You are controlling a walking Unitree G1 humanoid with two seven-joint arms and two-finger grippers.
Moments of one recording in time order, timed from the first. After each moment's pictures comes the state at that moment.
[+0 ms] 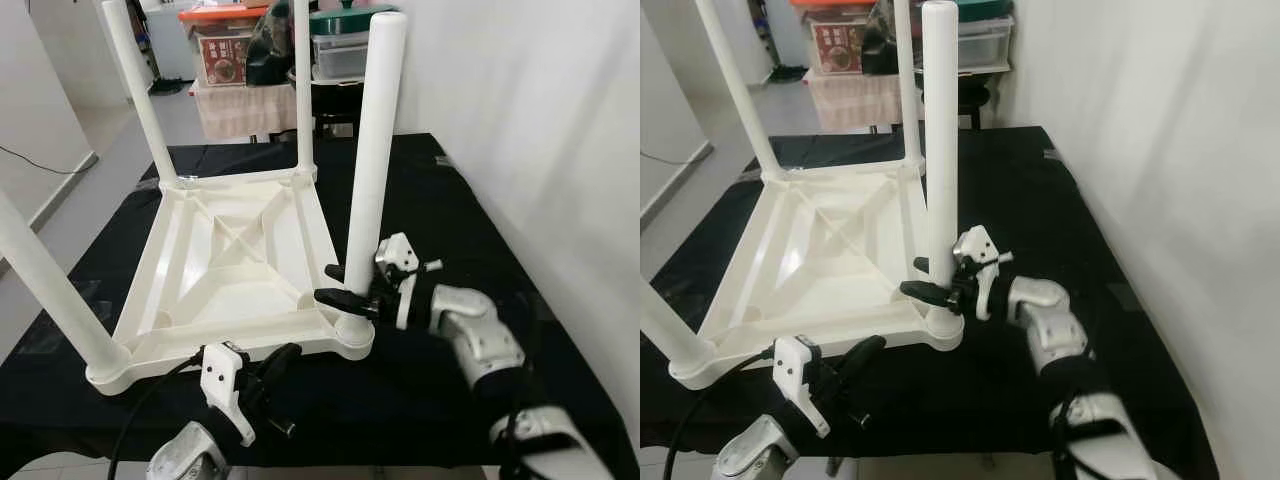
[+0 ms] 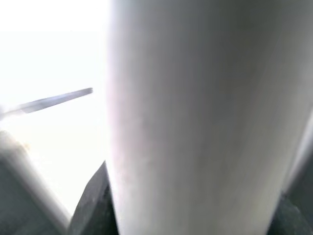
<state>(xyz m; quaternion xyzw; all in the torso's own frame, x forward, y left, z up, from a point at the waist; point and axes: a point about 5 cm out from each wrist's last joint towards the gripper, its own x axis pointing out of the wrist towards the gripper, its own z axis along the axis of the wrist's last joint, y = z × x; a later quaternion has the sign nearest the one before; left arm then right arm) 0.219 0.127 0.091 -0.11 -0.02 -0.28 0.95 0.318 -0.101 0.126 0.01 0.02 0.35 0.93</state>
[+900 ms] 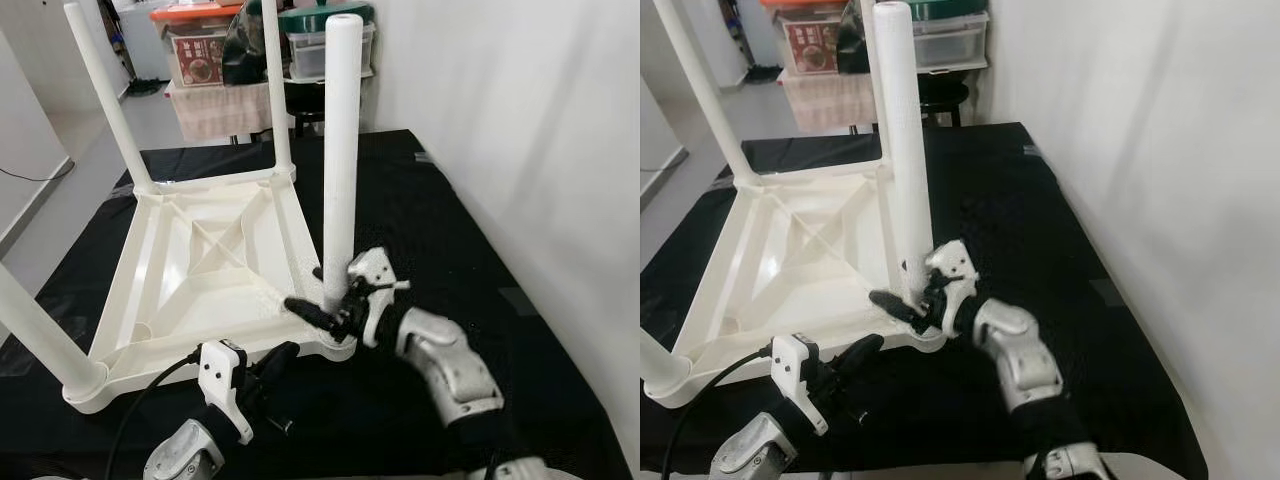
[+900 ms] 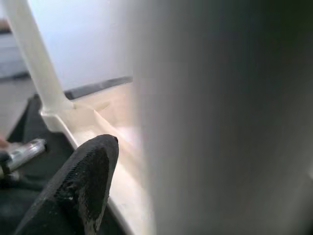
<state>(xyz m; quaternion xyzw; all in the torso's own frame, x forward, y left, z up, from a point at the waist) 0.224 0.126 0.094 -0.11 -0.03 -0.29 0.95 0.323 -0.094 0.154 -0.02 0.02 0.52 0.85</state>
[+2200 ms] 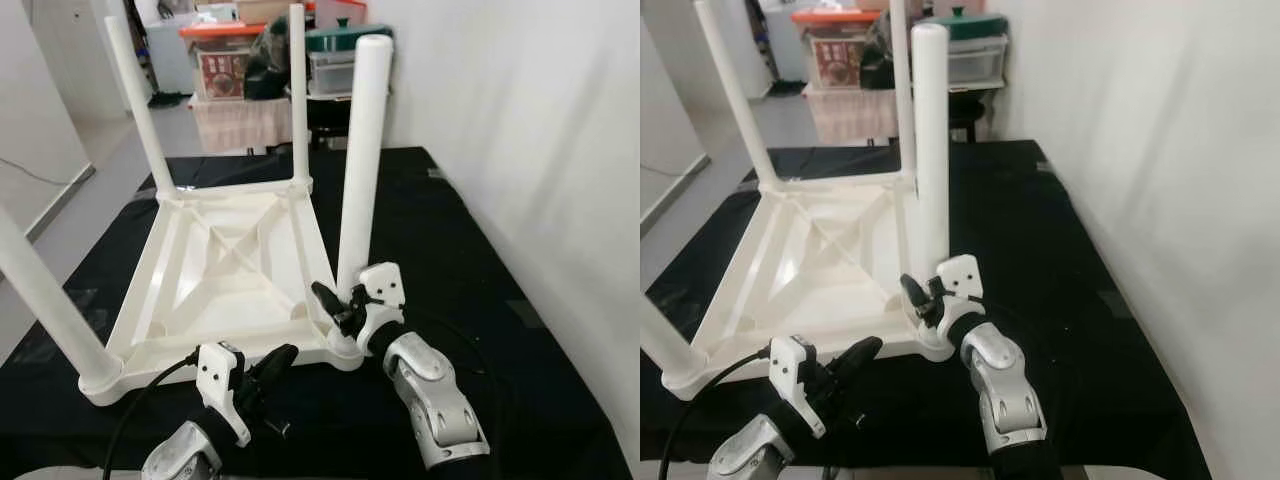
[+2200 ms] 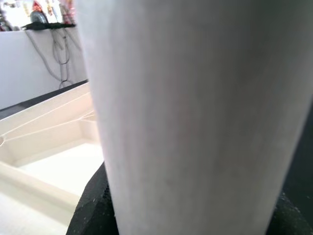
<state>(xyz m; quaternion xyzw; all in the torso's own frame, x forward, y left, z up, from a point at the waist) 0.222 0.128 0.091 -0.12 -0.02 -0.29 0.95 0.306 -0.075 0.122 -0.01 0.03 0.29 0.96</state>
